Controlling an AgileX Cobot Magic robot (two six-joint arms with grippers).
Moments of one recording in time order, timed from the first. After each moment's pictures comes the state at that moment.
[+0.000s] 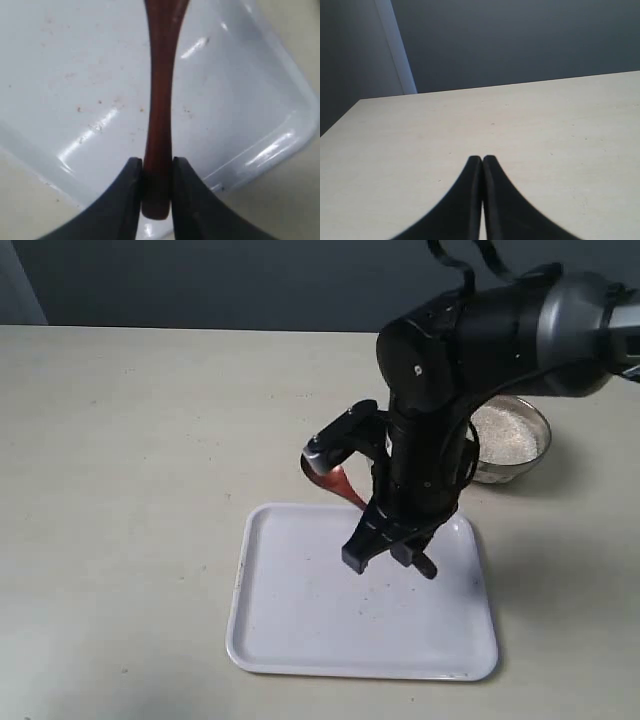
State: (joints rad) left arm -0.10 0.01 0.00 0.03 0.21 0.07; right arm 0.83 1.84 -1.20 -0.02 1.05 -0.12
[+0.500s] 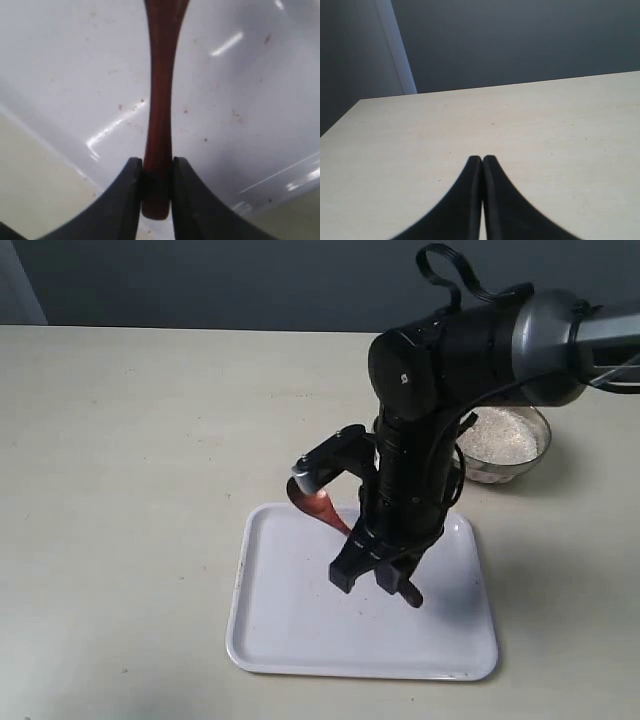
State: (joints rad) left arm -0.10 0.01 0.00 0.03 0.21 0.07; right arm 0.83 1.88 -1.20 0.12 1.08 -0.21
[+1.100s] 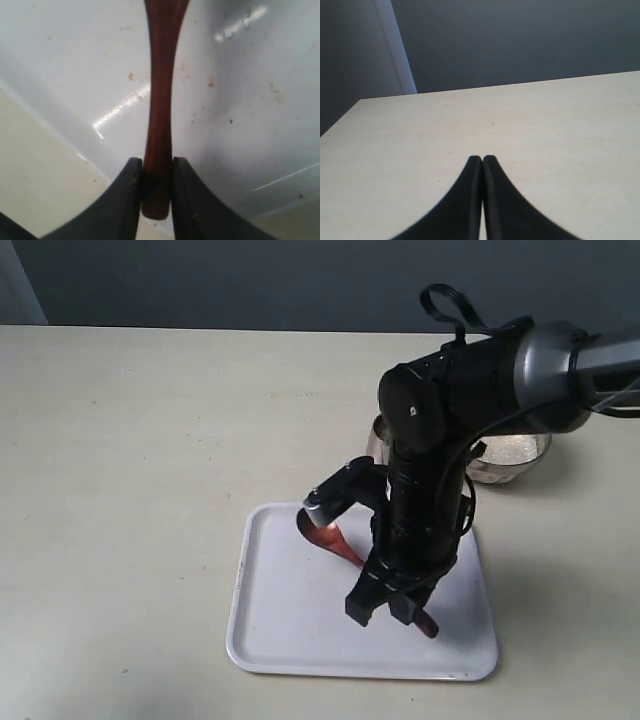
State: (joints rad) left arm -0.10 0.01 0.00 0.03 0.21 0.07; right arm 0.83 1.88 -1.11 0.14 1.04 -0.25
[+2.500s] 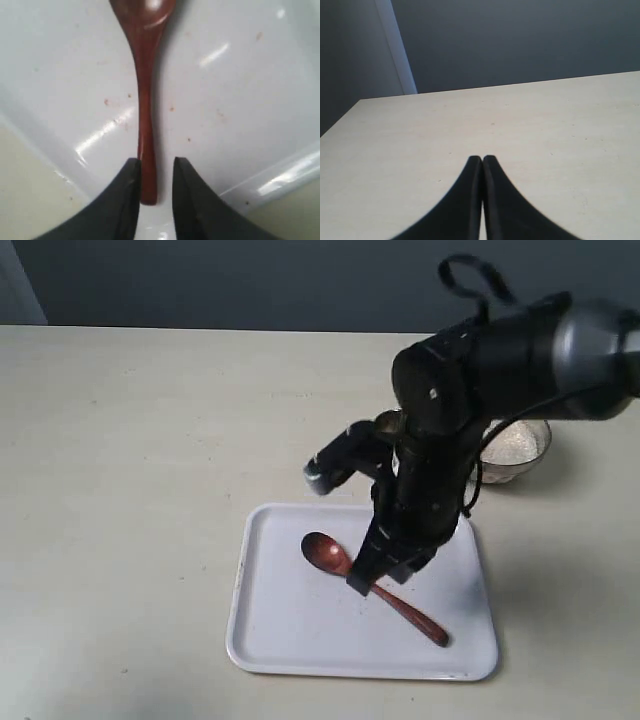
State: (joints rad) left arm -0.10 0.01 0.00 0.03 0.21 0.07; right arm 0.83 1.80 -1.10 0.06 0.96 -0.23
